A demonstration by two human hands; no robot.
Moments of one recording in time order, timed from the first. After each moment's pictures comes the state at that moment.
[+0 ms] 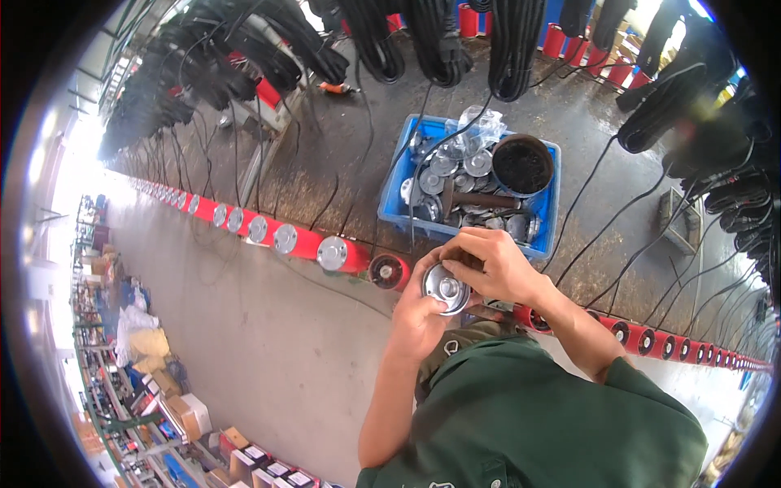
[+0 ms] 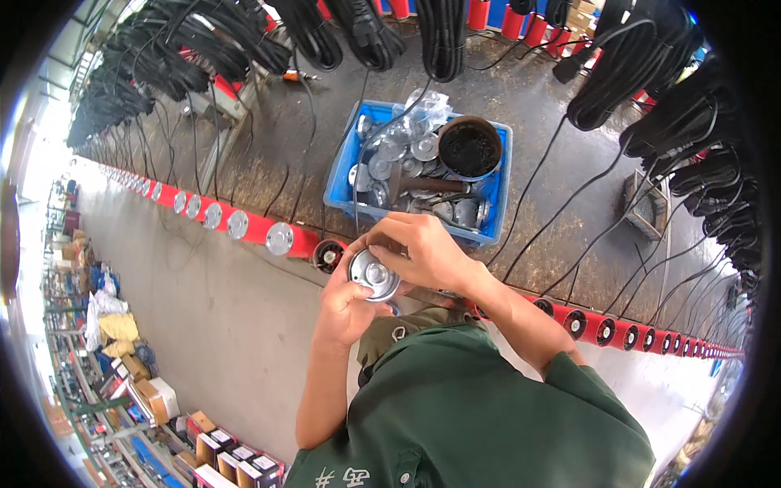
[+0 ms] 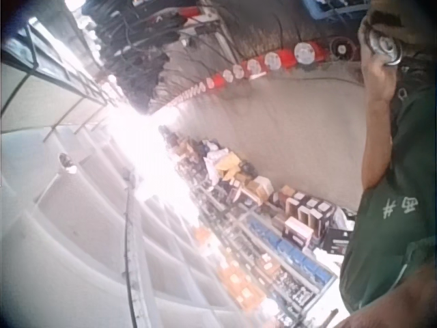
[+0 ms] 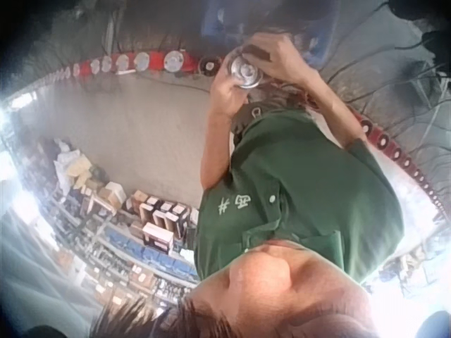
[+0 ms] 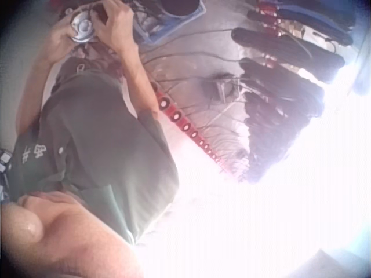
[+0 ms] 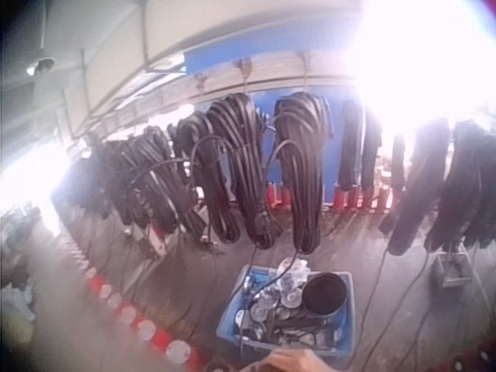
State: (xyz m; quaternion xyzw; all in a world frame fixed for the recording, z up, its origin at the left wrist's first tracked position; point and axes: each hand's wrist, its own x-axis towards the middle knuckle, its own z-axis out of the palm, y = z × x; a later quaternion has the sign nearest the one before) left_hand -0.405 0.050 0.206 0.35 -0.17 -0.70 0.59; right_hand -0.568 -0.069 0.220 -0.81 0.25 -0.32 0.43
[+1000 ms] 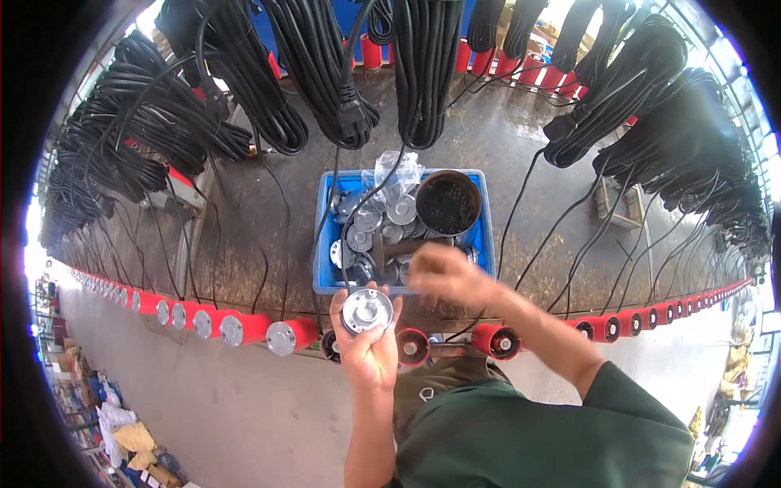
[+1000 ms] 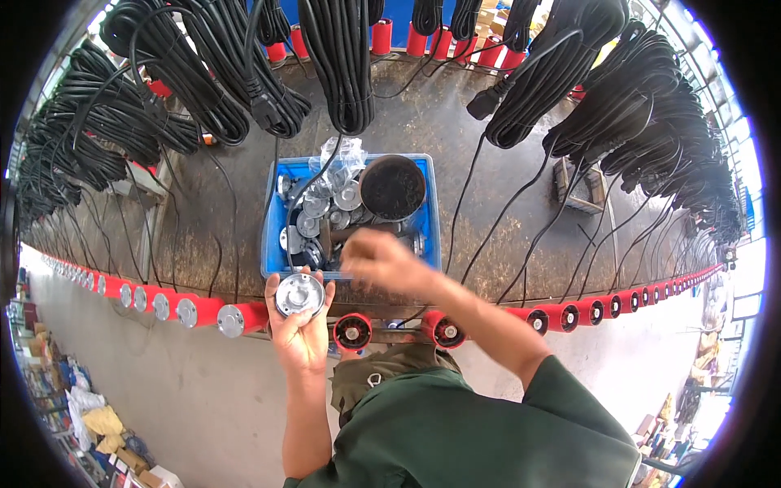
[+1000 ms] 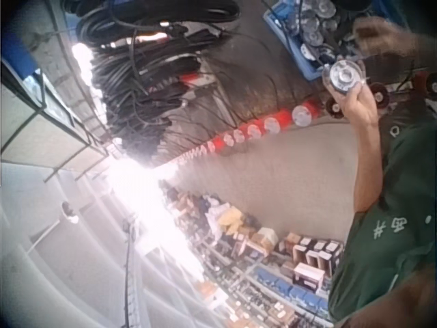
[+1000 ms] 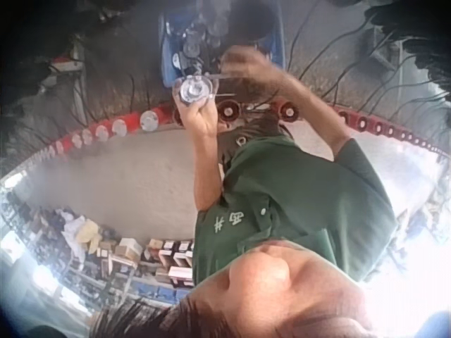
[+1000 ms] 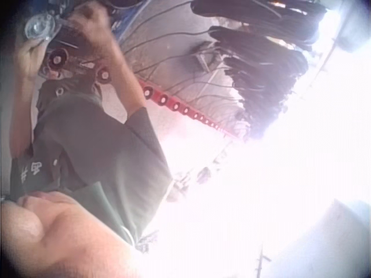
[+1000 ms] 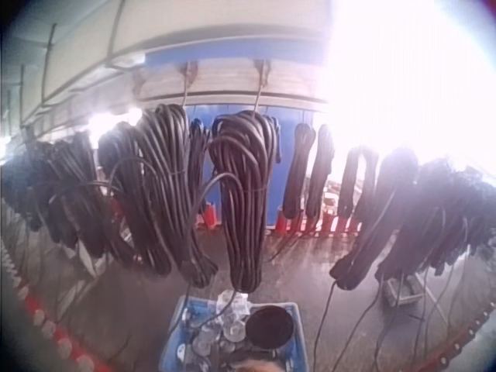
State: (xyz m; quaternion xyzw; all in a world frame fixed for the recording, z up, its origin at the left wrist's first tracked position) left_hand -0.397 -0.014 0.167 0.26 -0.07 -0.61 0.74; right_hand -0.600 -0.132 0.171 -0.65 0.40 -0.26 0.60
